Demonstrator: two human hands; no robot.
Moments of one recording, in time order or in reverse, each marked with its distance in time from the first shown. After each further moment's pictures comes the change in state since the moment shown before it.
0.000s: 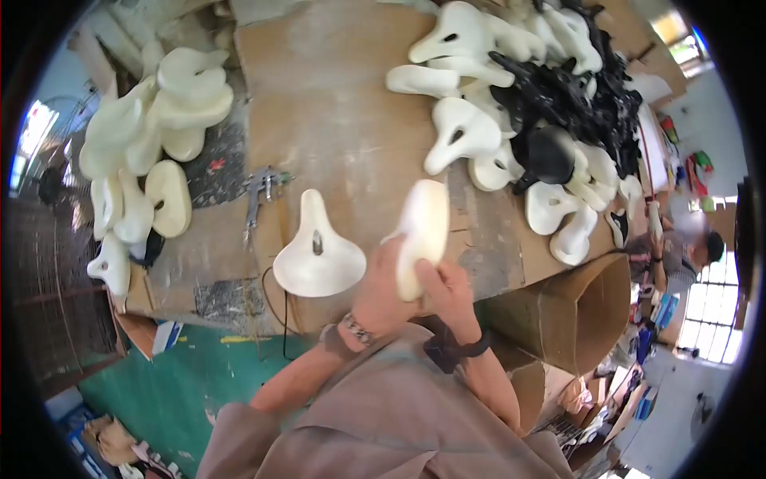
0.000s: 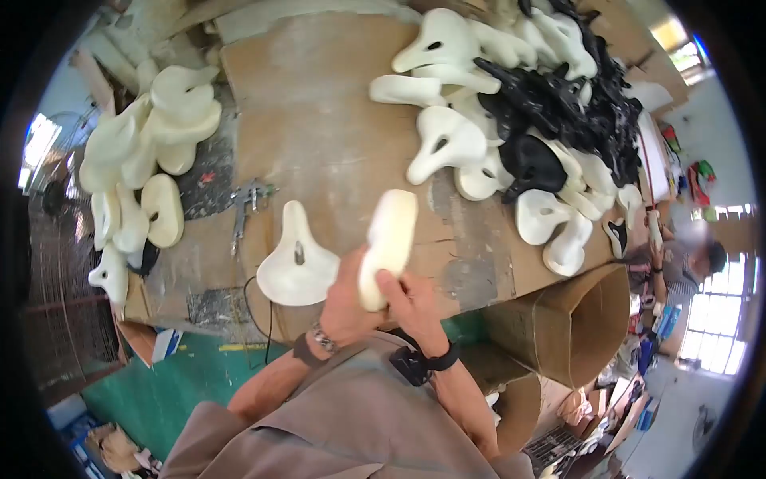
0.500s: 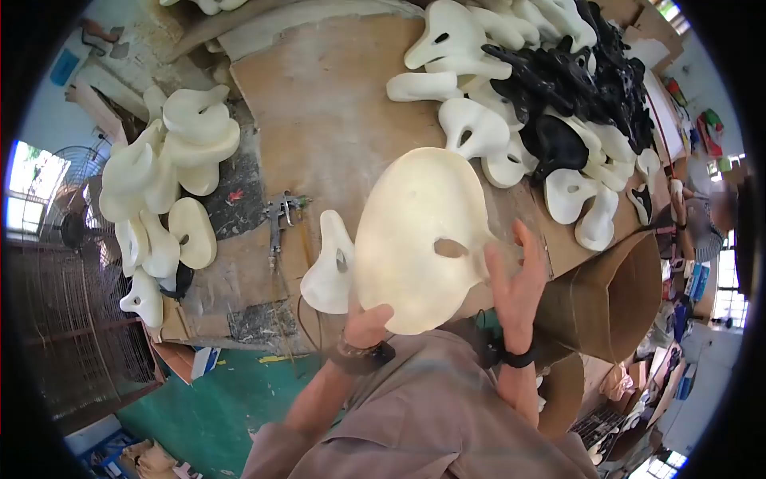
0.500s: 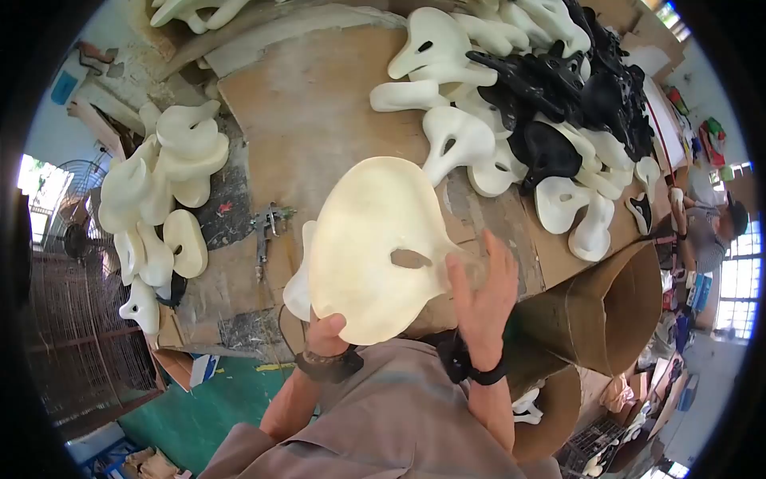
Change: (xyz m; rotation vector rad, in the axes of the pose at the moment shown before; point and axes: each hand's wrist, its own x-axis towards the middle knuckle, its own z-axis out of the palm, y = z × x) left_hand -0.012 -0.010 -0.048 -1.309 -0.009 -0.370; right_hand 0.000 -0.032 -0.039 -0.457 0.631 -0.236
